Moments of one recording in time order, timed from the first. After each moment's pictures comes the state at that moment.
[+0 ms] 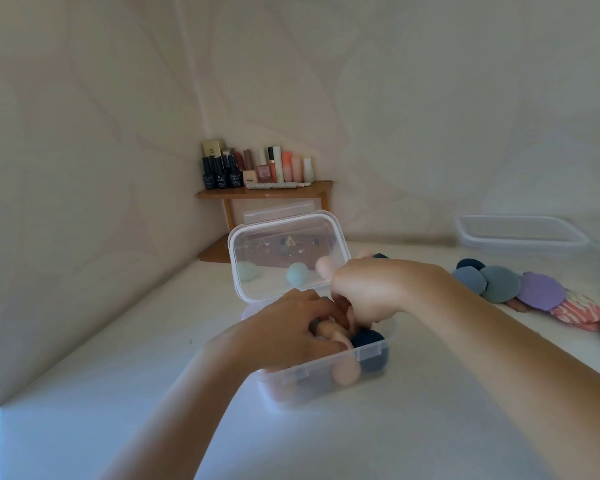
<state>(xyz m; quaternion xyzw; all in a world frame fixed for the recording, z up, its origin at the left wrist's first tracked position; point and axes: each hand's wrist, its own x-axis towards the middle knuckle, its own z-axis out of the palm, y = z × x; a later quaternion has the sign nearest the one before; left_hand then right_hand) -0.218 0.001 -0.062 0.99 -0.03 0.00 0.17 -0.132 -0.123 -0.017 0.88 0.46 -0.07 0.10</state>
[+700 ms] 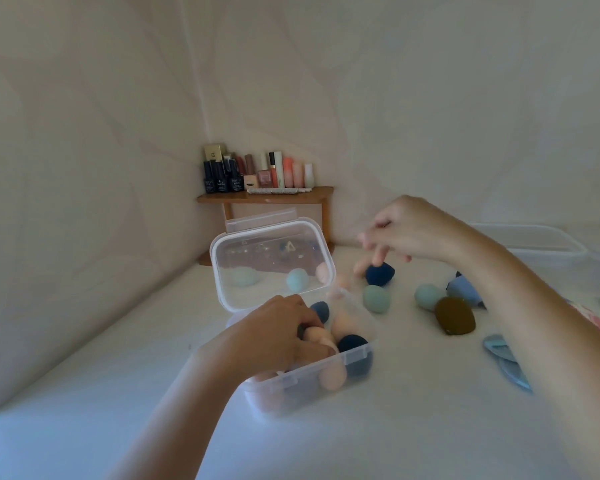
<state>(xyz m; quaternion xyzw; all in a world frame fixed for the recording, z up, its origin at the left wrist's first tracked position) -0.224 0.009 -0.057 0.98 0.04 0.00 0.17 -0.083 -0.156 0.016 0.88 0.36 -0.03 -0.31</state>
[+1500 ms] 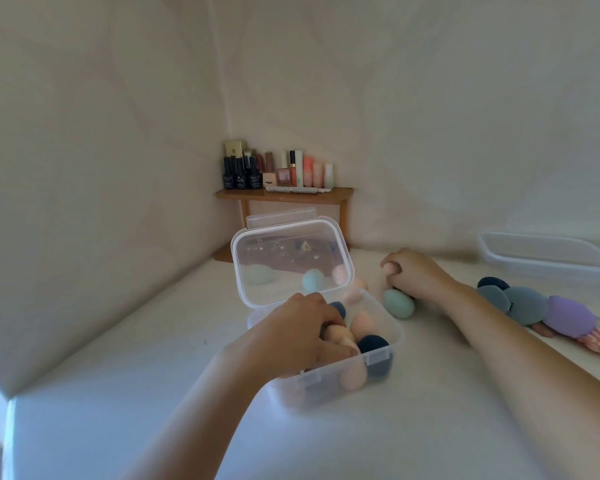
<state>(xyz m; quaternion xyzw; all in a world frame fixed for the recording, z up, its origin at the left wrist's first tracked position) -0.223 0.006 -0.056 0.99 0.05 0.05 0.14 -0.003 -0.121 -0.081 0.93 0.31 0.02 -0.21</state>
